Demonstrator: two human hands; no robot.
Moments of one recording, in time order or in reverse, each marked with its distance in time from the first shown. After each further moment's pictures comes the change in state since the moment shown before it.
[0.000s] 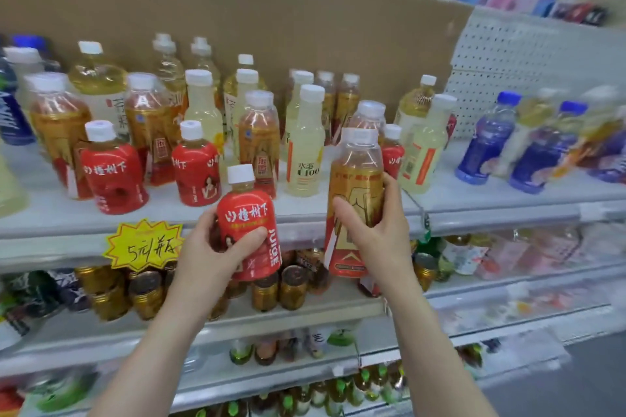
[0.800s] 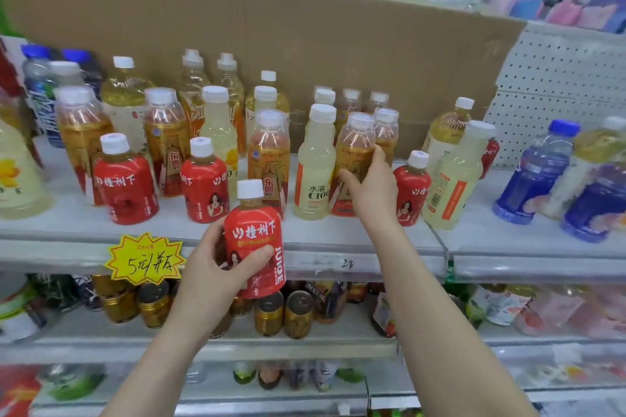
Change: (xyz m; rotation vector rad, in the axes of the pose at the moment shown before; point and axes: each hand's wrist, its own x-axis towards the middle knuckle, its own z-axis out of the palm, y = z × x) left_hand 0.011 0.006 0.027 0.019 0.114 -0.030; right_hand 0.163 0.029 0.037 -0.441 0.009 -0.080
